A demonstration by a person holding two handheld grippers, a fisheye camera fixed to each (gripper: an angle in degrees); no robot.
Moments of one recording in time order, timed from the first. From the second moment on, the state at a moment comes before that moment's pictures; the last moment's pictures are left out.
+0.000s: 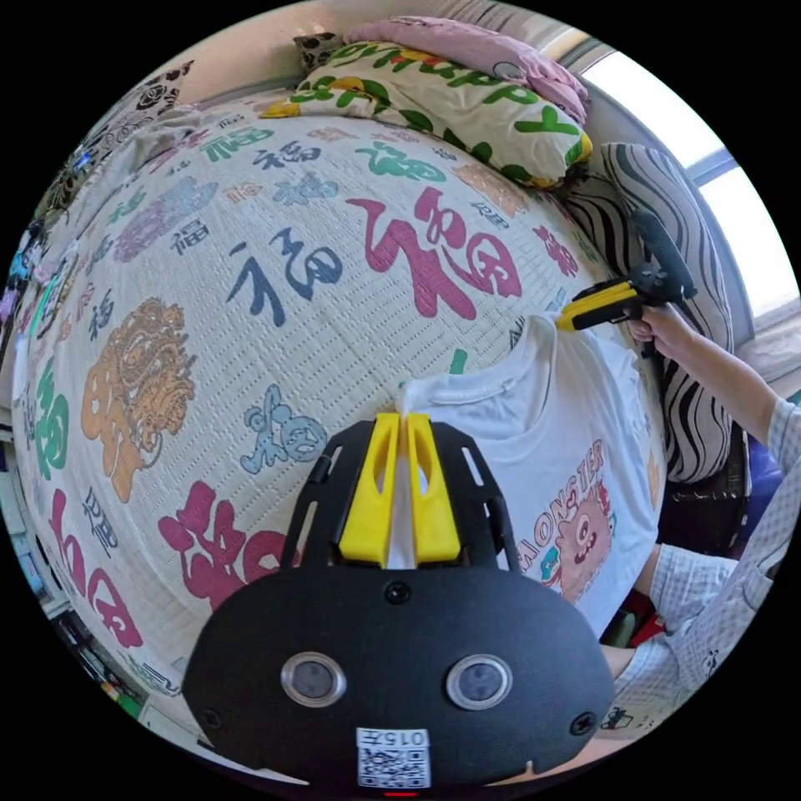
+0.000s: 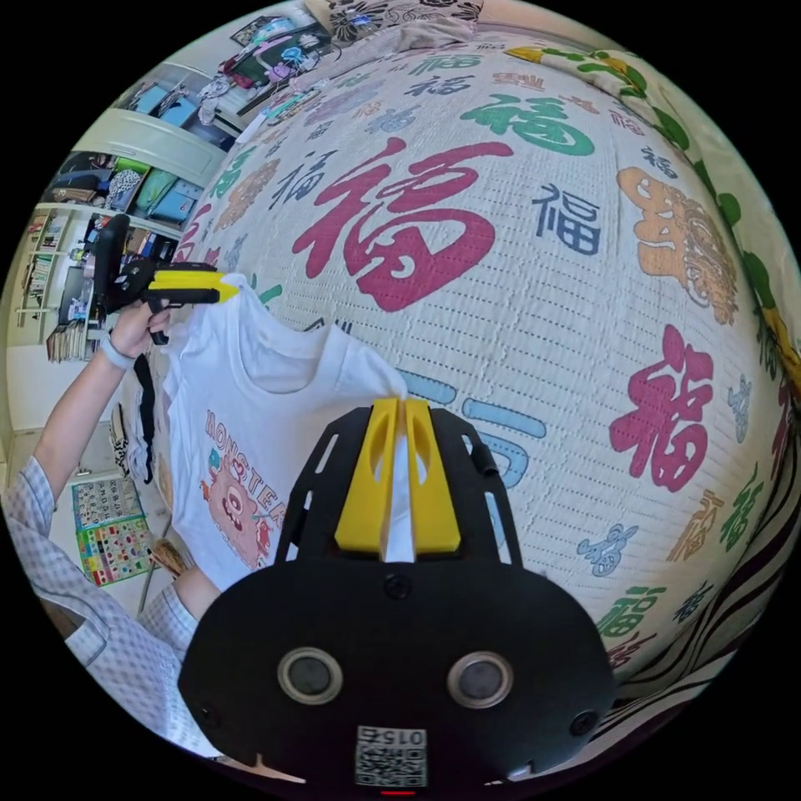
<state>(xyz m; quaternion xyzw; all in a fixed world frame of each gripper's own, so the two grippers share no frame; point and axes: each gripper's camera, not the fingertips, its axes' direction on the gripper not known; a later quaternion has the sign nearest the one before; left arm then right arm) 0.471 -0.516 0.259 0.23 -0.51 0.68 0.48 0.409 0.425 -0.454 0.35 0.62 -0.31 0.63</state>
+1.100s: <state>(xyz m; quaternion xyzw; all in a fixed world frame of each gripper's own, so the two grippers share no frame) 0.315 -0.531 0.758 0.21 -0.55 0.67 0.45 0.783 0.640 -0.520 0.55 0.37 -0.25 0.70</state>
